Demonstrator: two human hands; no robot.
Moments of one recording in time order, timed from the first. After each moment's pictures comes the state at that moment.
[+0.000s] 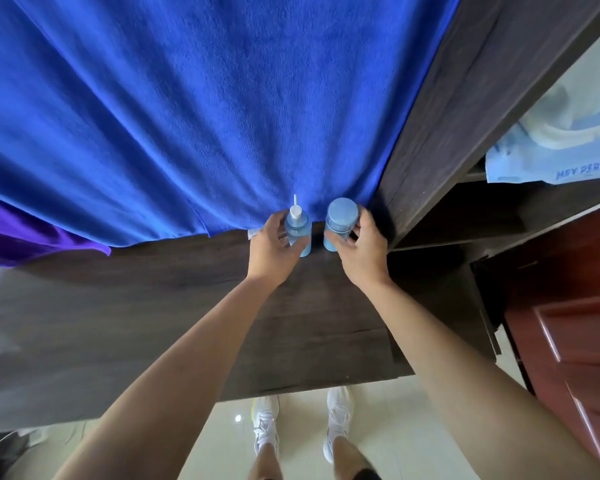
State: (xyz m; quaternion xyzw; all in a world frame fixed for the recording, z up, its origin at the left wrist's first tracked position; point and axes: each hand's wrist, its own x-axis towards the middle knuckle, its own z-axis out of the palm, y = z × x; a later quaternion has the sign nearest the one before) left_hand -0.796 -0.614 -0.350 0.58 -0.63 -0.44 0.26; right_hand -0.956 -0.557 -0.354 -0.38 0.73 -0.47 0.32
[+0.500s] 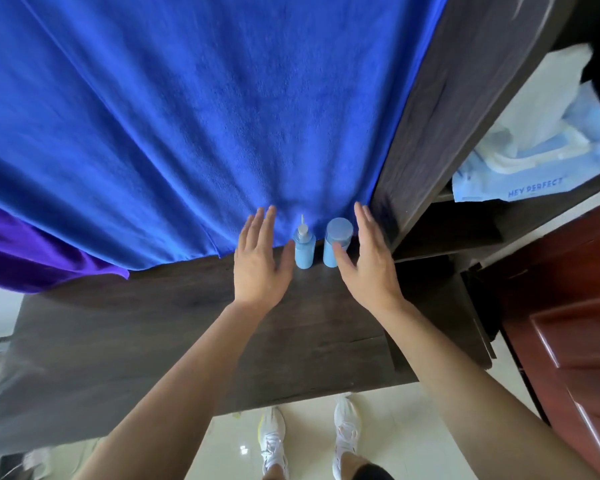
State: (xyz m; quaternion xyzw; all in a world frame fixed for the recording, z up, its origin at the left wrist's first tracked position) left_hand -0.770 -0.591 -0.286 0.53 -0.77 -0.22 0.29; right_hand -0.949 -0.523 -0.289 -0.54 0.72 -0.40 0.17
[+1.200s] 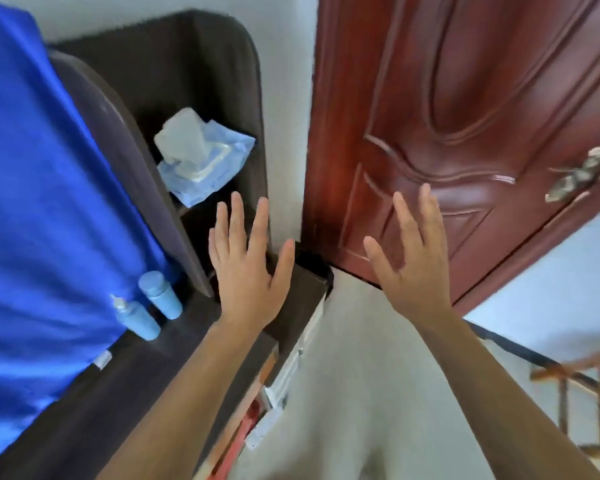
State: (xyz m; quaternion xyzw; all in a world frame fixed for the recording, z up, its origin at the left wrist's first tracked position) left_hand -0.874 -0.406 -0.150 0.11 -0.91 -0.19 0.35; right_hand -0.967 -0.181 -0.153 -0.26 0.86 -0.31 -0.32
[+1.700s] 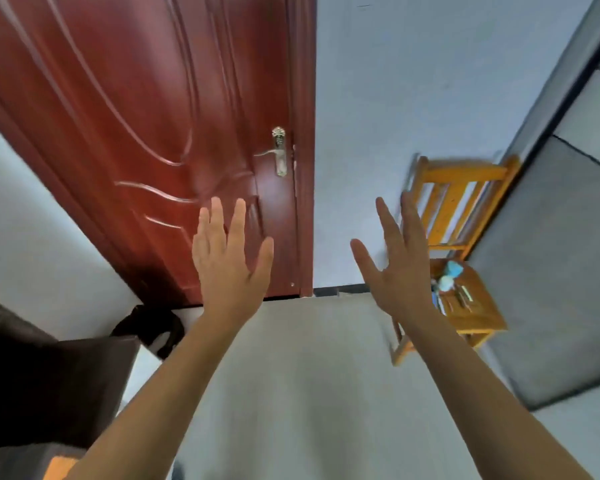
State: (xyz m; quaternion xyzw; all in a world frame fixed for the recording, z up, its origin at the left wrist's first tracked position) left_hand -0.919 0.038 -0.122 -0.15 -0.91 -0.27 0.29; right_hand -0.867 0.285 -0.148 0.00 0.87 -0.25 -0.42
